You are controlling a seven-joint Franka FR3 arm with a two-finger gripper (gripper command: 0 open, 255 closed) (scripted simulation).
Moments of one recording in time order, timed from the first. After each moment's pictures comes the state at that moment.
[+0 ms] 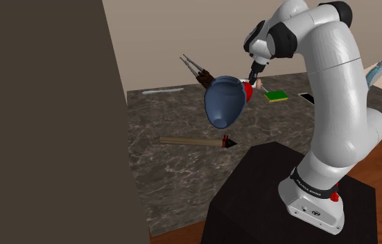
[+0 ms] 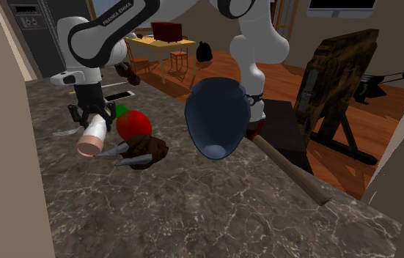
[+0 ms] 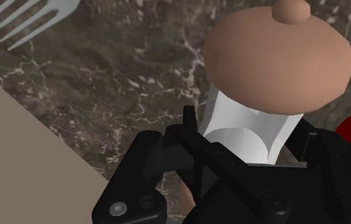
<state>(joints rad) -0.30 0.69 -0.69 -1.65 0.74 2.16 -1.73</state>
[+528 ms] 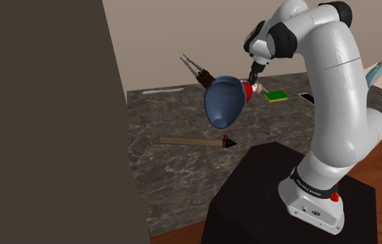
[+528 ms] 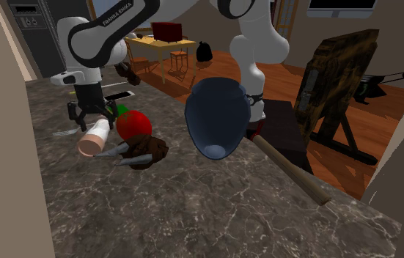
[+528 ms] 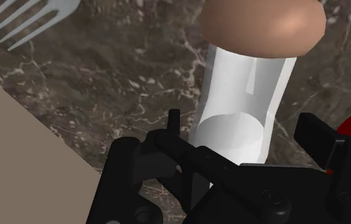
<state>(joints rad) -0.30 0.70 -0.69 -1.65 0.74 2.16 -1.73</state>
